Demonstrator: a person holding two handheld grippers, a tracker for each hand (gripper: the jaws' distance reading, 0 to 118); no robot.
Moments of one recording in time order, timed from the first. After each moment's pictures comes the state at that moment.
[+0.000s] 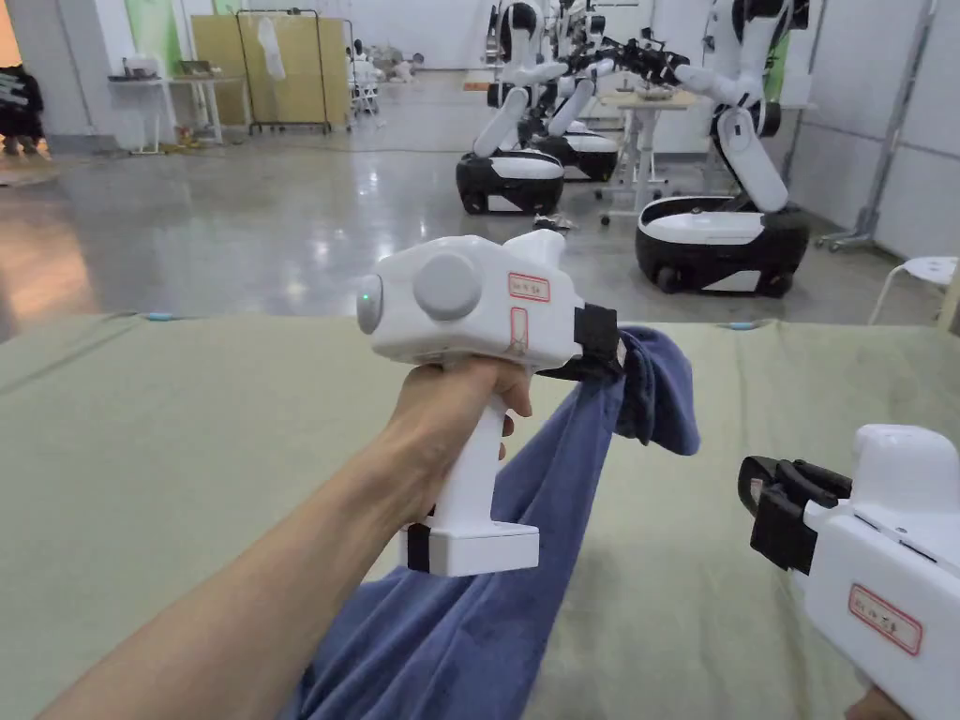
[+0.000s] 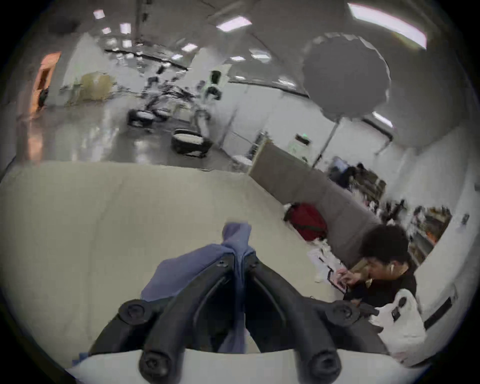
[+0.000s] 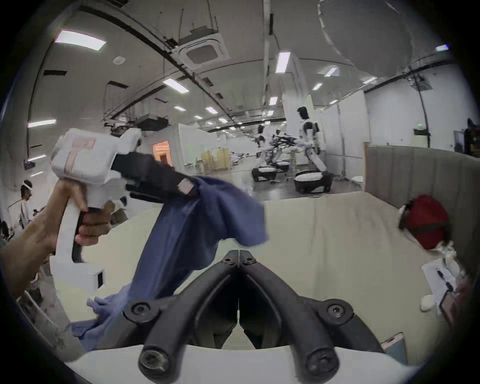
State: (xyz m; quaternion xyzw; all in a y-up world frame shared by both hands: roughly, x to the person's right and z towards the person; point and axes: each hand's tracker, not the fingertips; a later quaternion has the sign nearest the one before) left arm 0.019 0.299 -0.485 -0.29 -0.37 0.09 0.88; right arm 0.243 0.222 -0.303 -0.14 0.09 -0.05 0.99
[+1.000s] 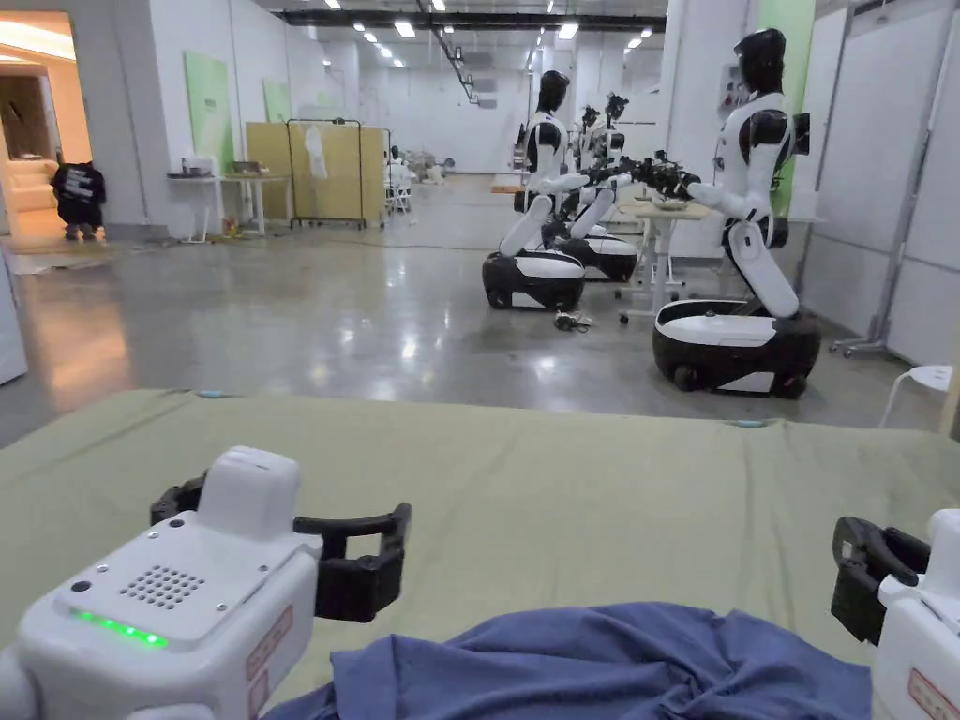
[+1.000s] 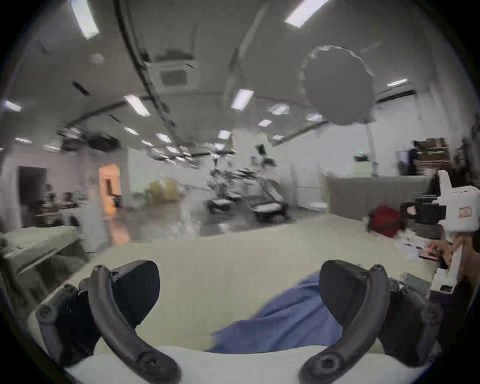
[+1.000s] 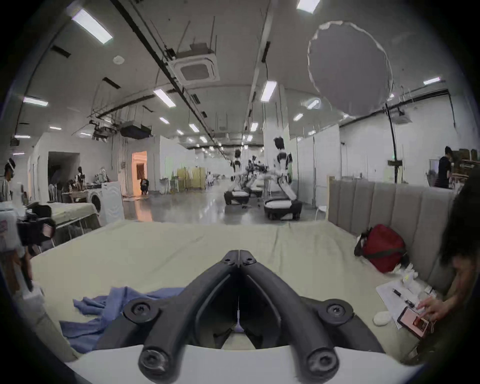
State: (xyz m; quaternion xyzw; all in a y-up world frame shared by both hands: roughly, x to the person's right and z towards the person) left arm -0.180 0.266 -0.213 -0.01 -0.05 -0.05 1.00; right arm 0.243 0.259 -0.227 -0.05 0.02 0.00 1.00
